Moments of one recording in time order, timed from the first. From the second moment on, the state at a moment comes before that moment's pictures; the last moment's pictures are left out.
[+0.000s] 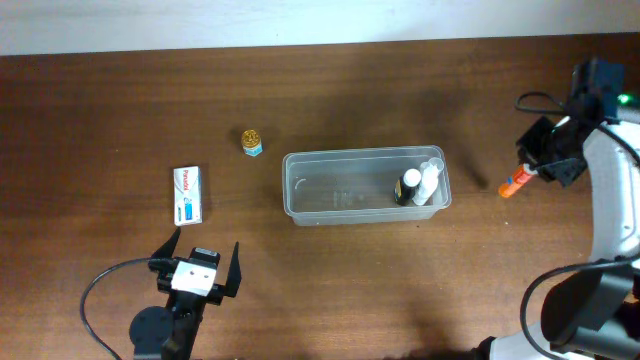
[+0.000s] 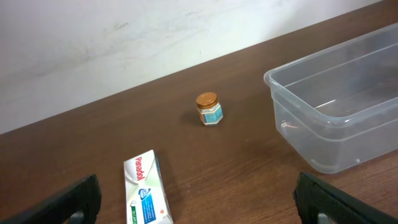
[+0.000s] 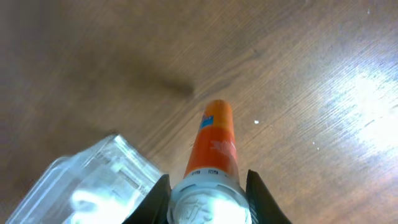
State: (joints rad) left arm -0.02 0.01 0.08 -0.25 0.17 0.28; right arm -0.31 1.72 1.64 -1.27 -0.06 0.52
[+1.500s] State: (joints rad) left arm -0.02 0.01 0.08 -0.25 0.17 0.28; right arm 0.15 1.82 2.08 -1.46 -0.05 0.38
